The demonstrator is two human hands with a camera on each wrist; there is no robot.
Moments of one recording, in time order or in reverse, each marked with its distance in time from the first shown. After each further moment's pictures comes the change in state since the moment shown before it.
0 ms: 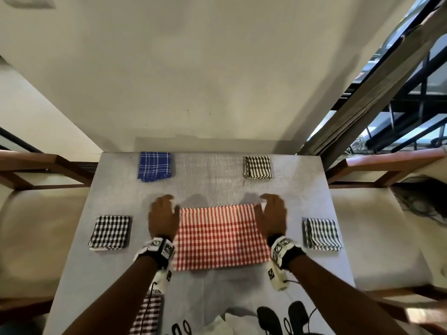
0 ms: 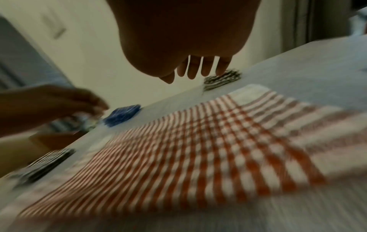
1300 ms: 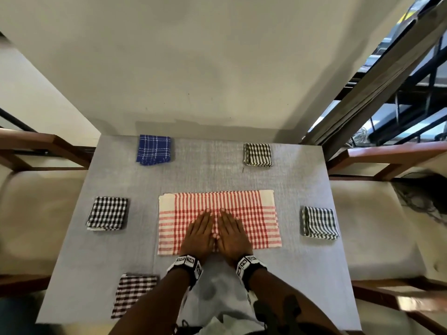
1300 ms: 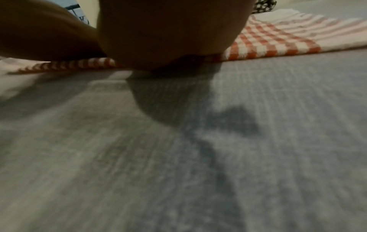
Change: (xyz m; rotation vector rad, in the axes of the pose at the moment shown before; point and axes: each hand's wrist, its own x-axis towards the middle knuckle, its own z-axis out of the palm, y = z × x) left_hand -0.116 0.015 0.097 0.227 -0.528 0.319; right_hand -0.113 -0.021 0.079 -0.306 -0.554 -0.398
